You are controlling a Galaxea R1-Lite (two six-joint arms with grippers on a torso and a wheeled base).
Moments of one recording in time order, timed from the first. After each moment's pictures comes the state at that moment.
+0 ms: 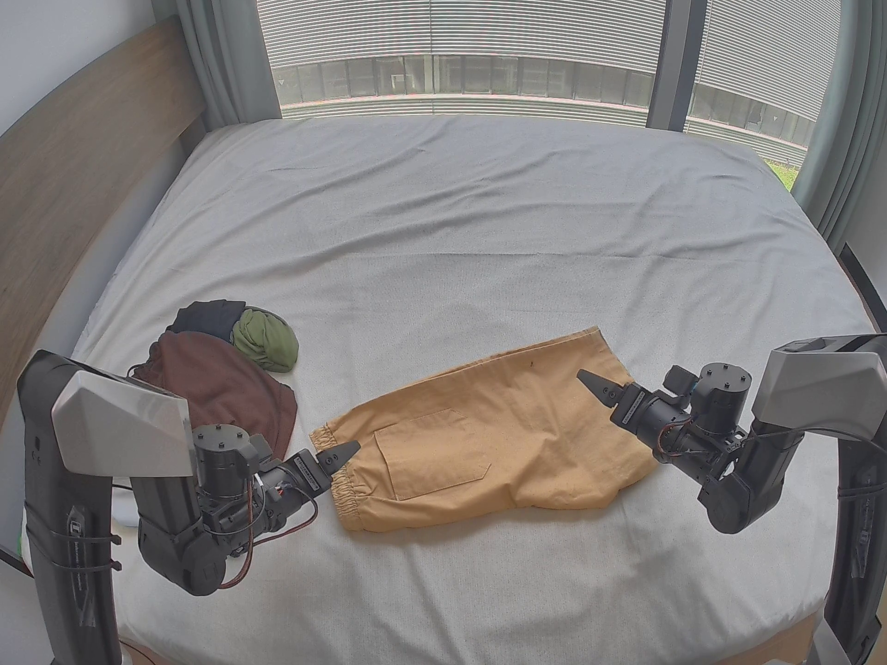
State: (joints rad) left arm -0.30 2.37 -0.43 -1.55 -0.15 -0.77; right arm 0.28 2.34 -0.65 -1.54 0.17 0.65
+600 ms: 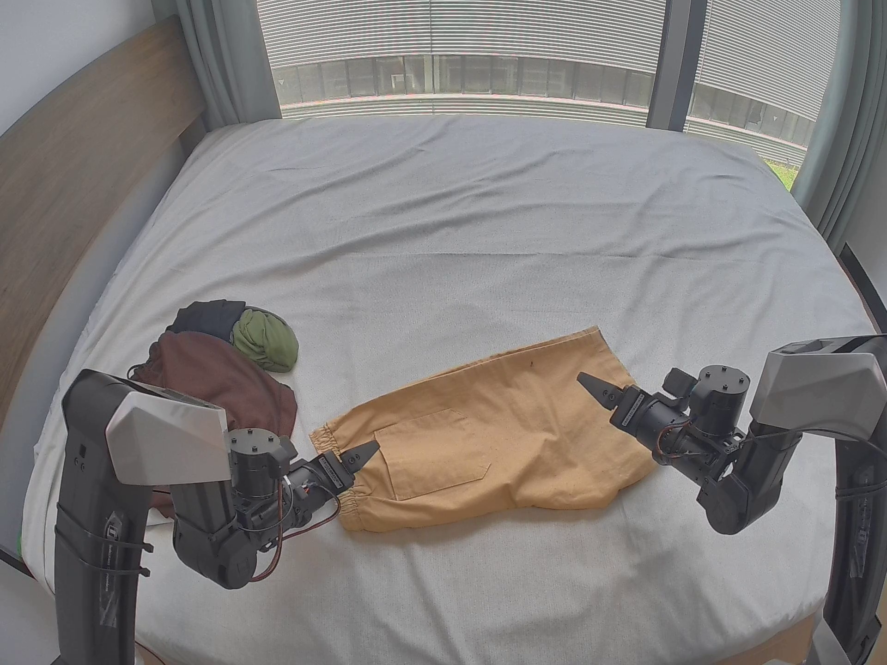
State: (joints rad) left arm -0.32 2.51 -0.60 -1.54 -0.14 -0.77; right arm 0.28 2.36 -0.65 -1.54 0.17 0.65
